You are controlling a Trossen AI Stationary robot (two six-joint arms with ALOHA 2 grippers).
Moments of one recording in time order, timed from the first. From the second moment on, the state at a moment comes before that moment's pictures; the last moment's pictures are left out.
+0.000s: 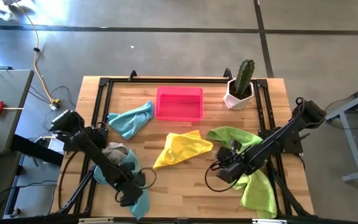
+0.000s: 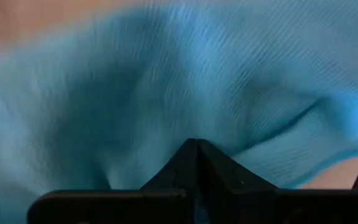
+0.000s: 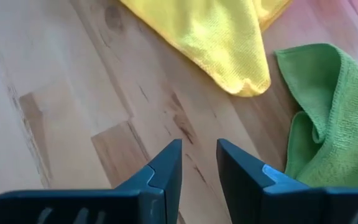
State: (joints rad) left arm -0.66 1.74 0.98 -0.69 0.08 -0.92; right arm 0.61 1.52 0.95 -0.74 0.46 1.00
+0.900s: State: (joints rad) left arm -0.79 1.72 1.07 -1.47 -0.09 -1.14; right arm 0.61 1.52 0.95 -0.69 0.50 0.85
